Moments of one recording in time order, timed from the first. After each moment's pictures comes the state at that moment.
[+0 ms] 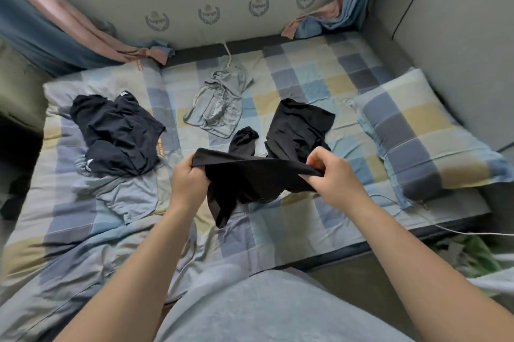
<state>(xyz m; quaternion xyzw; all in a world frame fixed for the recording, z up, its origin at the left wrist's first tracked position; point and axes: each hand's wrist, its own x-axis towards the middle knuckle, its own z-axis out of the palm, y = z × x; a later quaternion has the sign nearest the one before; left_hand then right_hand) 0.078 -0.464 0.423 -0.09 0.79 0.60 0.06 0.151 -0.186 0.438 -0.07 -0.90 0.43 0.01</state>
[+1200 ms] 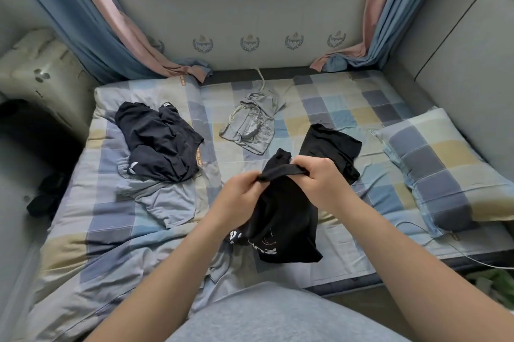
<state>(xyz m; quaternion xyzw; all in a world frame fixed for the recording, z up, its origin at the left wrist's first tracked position) 0.095 -0.601 0.454 0.15 0.83 0.53 0.12 0.112 -0.398 0.486 0.08 -0.90 0.42 0.02</state>
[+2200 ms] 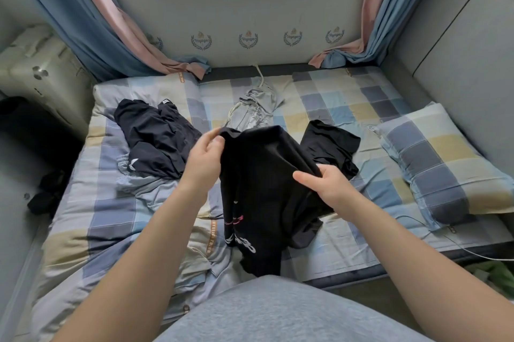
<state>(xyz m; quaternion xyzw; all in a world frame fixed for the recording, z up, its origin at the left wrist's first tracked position) 0.063 -0.635 0.486 -0.09 0.71 0.69 0.10 0.132 -0.381 0.464 -0.13 -0.76 0.62 -0.14</state>
